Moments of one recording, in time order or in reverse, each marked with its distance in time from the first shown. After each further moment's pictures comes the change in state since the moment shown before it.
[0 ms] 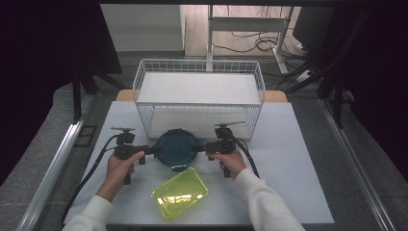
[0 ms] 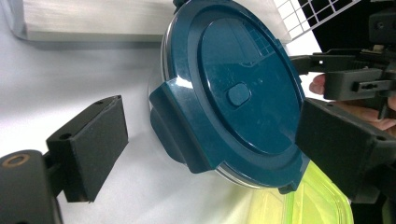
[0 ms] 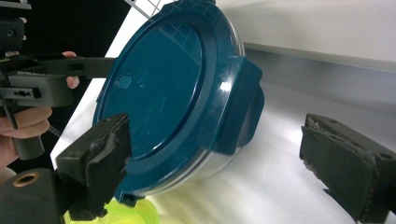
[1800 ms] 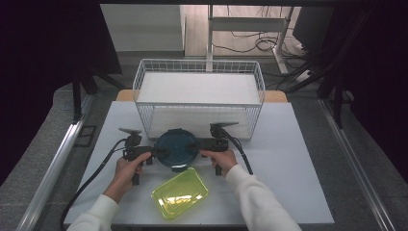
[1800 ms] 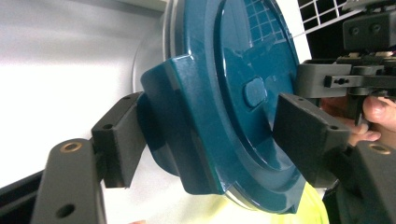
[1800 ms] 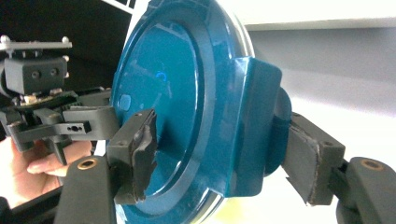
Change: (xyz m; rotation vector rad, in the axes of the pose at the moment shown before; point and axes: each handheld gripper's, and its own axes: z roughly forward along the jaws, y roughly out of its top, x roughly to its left) left arm 0.006 -0.003 0.025 0.050 -0.066 -0.165; right arm -0.007 0.007 0.027 0.061 0.082 0.227
